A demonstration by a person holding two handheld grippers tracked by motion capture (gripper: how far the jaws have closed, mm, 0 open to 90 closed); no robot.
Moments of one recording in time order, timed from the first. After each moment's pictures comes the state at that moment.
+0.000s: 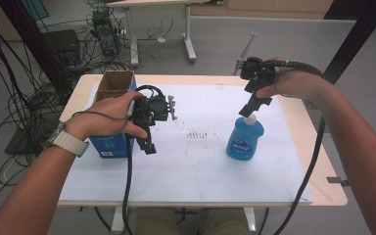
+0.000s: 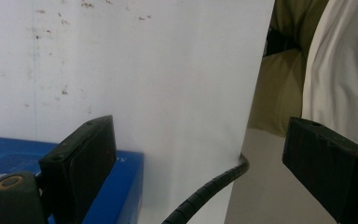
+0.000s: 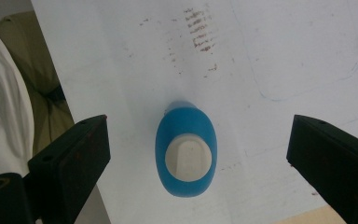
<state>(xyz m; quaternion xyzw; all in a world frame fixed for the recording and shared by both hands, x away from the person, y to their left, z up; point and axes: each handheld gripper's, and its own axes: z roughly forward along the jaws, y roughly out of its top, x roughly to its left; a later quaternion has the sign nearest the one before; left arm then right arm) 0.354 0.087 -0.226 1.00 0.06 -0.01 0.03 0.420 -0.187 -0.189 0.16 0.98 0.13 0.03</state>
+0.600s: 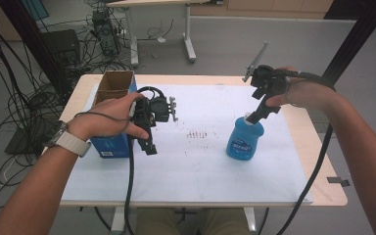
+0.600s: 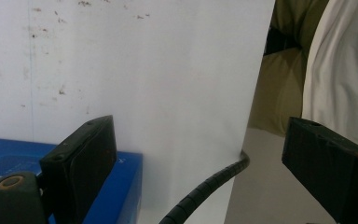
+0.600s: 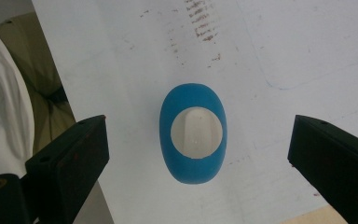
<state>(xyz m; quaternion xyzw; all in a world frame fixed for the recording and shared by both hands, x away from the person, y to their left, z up) 0.355 0.087 -0.229 1.00 0.06 -0.01 0.02 0.408 -0.211 -0.203 0.18 0.97 0.15 0.03</state>
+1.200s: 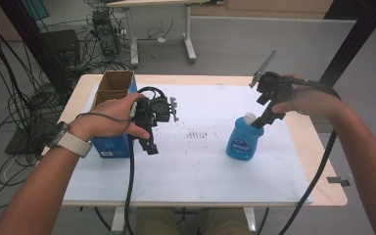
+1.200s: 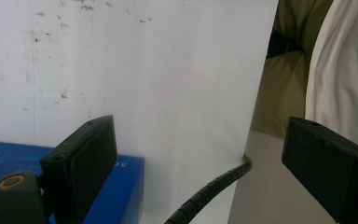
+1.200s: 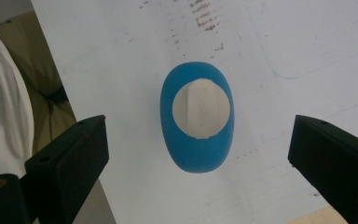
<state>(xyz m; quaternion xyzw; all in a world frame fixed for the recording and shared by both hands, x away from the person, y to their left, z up) 0.356 0.085 -0.231 1.00 0.06 -0.01 0.03 0.402 -0.228 -0.218 0.19 0.97 0.16 0.03</state>
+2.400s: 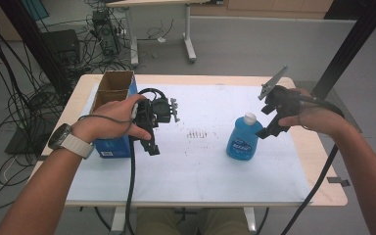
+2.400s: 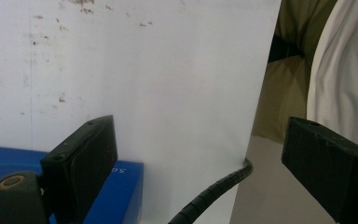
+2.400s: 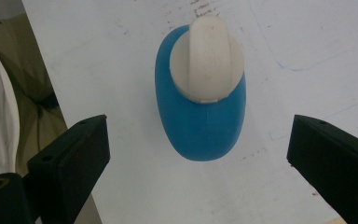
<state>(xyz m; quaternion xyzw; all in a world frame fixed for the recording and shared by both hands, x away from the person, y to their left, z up) 0.357 0.084 -0.237 1.00 0.07 -0.01 0.04 0.389 -0.254 -0.251 0.20 0.96 0.20 0.04</state>
